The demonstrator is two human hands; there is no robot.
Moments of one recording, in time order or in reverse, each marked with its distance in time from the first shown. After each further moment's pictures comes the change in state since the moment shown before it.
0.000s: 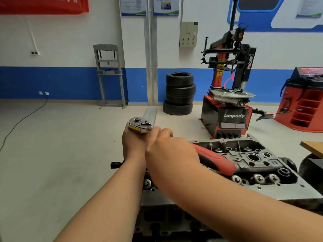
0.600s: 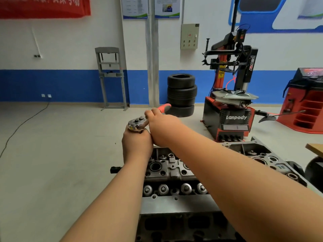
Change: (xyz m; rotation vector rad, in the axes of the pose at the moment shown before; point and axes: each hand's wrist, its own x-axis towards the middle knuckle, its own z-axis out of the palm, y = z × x) left_hand 0.004 -0.001 0.004 -0.128 0.098 -0.121; right_hand 0.102 0.036 0.030 0.284 -0.106 0.046
